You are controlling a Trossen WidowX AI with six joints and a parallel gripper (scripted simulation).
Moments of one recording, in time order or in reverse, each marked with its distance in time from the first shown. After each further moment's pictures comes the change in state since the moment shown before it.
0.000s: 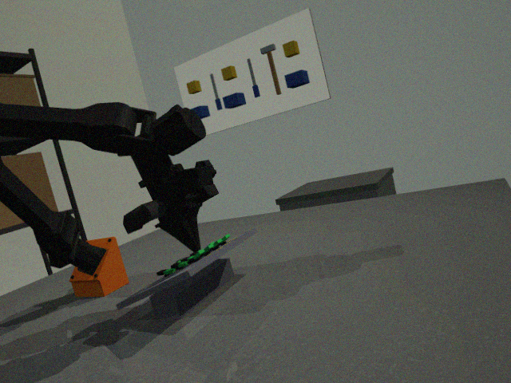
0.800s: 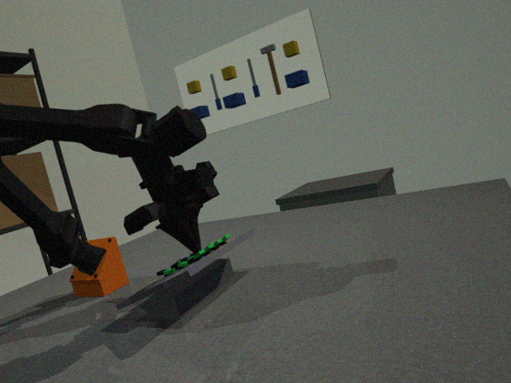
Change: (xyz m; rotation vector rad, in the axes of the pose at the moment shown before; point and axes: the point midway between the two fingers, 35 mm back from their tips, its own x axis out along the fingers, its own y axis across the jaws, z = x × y) arm 0.003 0.000 0.000 -0.001 -0.001 0.000
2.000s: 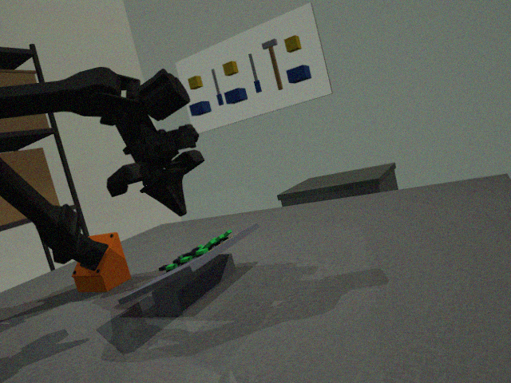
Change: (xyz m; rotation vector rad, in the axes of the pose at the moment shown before) arm -0.060 0.002 -0.003 0.004 -0.035 0.010
